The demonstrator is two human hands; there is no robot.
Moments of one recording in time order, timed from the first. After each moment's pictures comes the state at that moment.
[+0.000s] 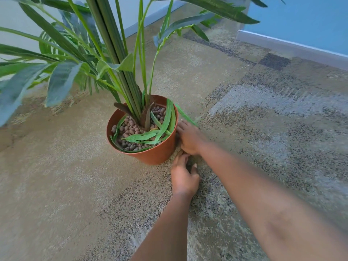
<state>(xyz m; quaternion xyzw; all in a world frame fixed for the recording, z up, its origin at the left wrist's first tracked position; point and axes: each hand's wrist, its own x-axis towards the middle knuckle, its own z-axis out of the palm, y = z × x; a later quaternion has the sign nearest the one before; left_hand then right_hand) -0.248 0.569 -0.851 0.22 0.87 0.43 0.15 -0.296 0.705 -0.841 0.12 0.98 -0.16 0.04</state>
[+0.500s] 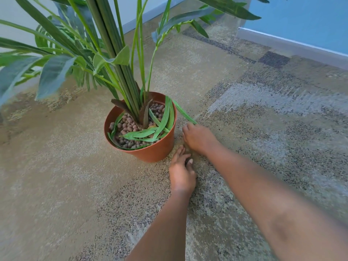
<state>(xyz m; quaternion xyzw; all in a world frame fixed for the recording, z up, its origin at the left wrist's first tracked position) -0.250 0.571 -0.854 0.23 0.88 0.40 0.12 -0.275 0.716 -0.846 0.14 0.99 0.00 -0.02</state>
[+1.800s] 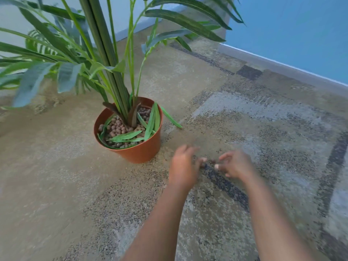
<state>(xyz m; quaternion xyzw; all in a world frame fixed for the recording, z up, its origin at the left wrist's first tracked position) -0.195 0.603 -0.787 0.41 0.84 0.32 0.15 -0.081 0.721 -0.785 0.58 0.71 -0.41 0.04</state>
